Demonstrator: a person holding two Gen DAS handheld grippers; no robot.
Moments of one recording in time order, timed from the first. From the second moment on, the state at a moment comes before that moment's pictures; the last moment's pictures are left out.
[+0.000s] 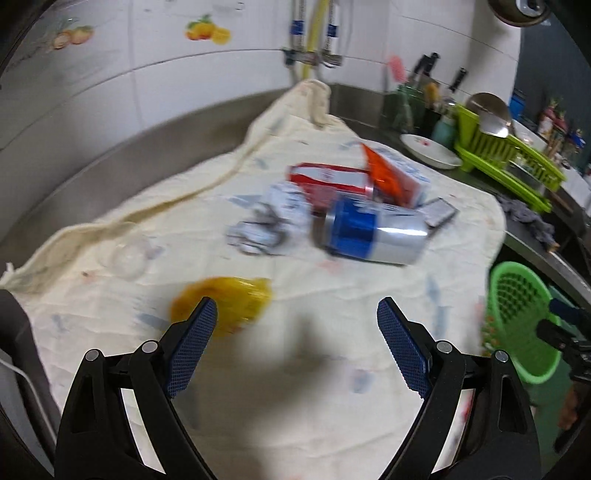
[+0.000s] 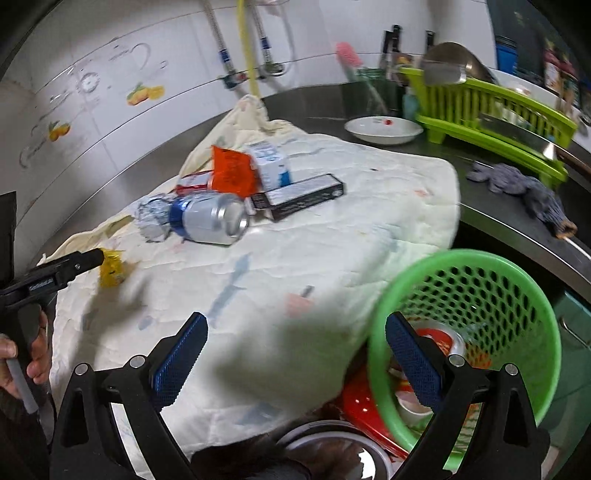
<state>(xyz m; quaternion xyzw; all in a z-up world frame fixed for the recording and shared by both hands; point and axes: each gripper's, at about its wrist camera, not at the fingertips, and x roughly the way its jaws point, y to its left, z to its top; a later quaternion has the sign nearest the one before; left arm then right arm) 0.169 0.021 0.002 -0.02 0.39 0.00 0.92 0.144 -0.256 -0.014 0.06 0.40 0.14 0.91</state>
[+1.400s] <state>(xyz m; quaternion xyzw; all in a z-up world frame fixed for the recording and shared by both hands) 0.215 0.110 -0.047 -0.04 0.40 -0.02 0.91 0.222 -0.101 0.004 -0.02 0.39 0.24 0.89</state>
